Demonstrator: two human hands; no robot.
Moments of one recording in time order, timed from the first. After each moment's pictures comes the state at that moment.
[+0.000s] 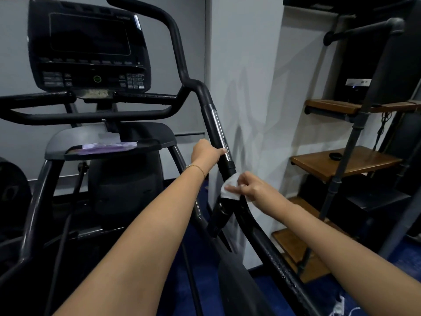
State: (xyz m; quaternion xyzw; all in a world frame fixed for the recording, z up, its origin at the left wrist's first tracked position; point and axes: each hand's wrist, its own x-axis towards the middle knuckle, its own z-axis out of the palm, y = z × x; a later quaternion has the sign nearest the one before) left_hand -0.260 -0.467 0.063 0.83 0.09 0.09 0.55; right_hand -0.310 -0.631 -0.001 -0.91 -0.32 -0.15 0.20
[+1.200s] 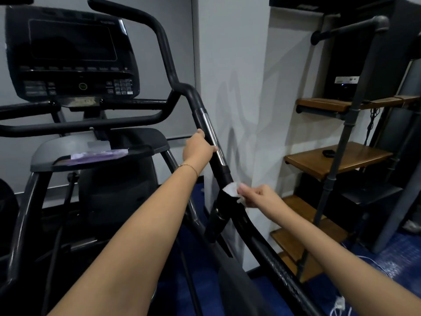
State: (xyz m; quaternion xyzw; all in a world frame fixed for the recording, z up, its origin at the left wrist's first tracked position) left_hand -0.257 -0.464 0.083 0.92 0.02 0.14 0.36; right_hand -0.309 -0.634 -0.019 -0.84 -0.09 -0.01 0.53
